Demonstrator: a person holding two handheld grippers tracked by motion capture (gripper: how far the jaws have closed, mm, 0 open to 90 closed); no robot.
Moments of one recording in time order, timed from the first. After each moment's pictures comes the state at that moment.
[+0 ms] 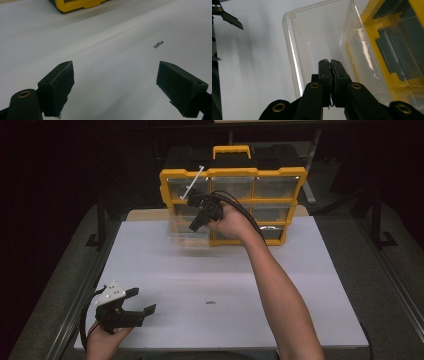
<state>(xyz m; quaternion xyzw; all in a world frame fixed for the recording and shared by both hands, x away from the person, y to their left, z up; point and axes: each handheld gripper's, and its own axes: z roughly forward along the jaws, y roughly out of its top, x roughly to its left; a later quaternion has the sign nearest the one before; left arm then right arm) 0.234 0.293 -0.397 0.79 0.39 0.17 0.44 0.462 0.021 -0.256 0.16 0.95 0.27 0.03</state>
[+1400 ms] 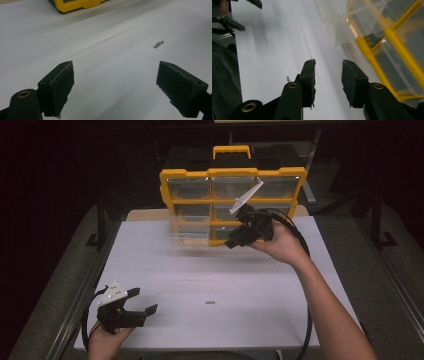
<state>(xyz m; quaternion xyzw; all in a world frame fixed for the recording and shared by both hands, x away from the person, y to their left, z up) 0.234 0.290 -0.397 0.80 0.39 0.17 0.43 0.396 -0.095 -0.264 0.19 0.92 0.33 0.04</state>
